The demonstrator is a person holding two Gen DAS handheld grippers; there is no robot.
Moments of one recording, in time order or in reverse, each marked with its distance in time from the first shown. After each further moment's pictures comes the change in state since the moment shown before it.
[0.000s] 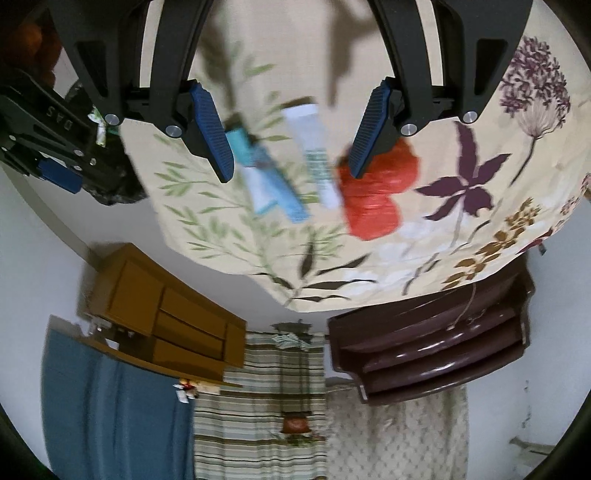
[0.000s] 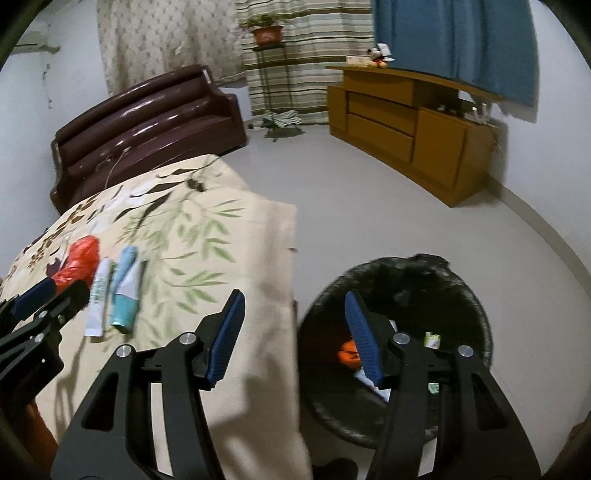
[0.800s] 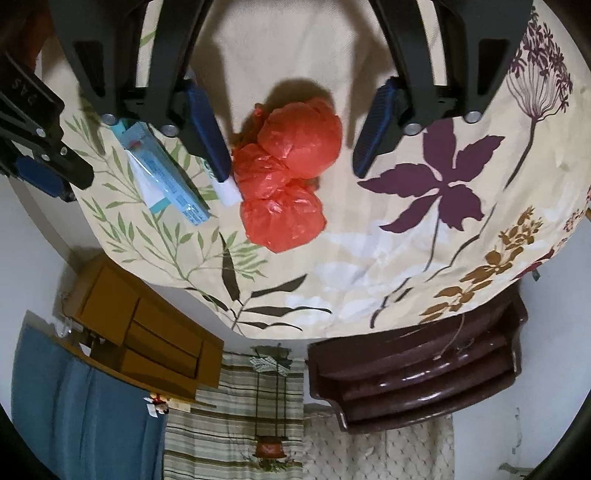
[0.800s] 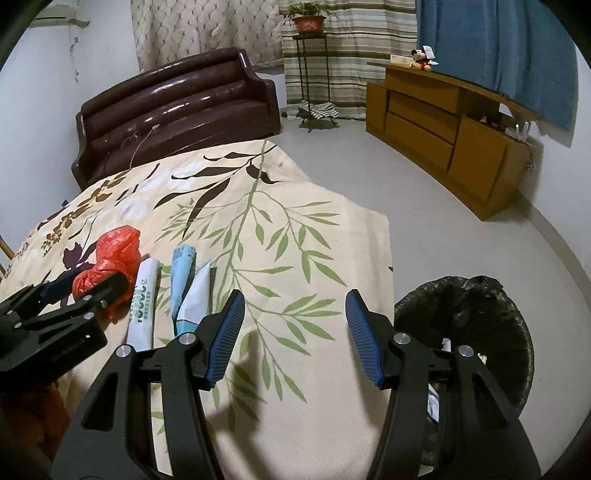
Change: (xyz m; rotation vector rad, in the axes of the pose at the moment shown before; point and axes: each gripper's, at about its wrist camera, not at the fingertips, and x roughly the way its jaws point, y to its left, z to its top) left arm 0.050 0.063 0.006 -0.049 0.107 0.016; right arm 0.028 0.070 0.015 -0.098 0.041 0.068
